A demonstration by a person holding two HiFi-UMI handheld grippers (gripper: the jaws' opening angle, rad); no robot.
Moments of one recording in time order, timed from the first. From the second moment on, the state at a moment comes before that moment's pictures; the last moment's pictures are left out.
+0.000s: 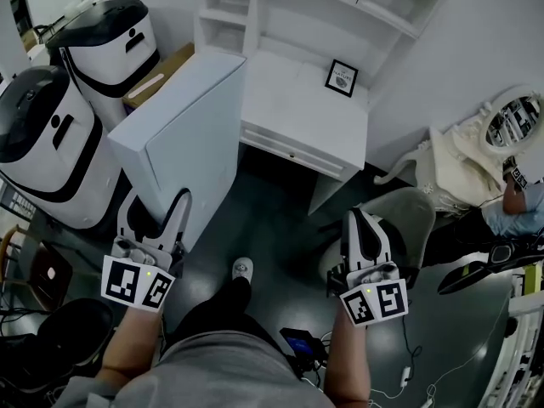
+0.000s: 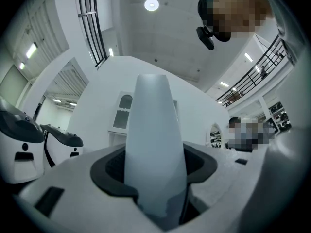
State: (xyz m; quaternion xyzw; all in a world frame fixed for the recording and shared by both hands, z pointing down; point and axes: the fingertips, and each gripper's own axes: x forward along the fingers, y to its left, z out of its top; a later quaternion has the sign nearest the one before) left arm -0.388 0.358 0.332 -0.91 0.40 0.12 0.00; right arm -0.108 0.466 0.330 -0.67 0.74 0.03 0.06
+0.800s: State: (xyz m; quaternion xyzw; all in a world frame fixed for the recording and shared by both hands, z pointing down) left arm -0.261 0.222 0.328 -0.91 0.39 0.12 0.01; right arm -0.006 0.332 0.330 -0.66 0.75 0.03 0.05
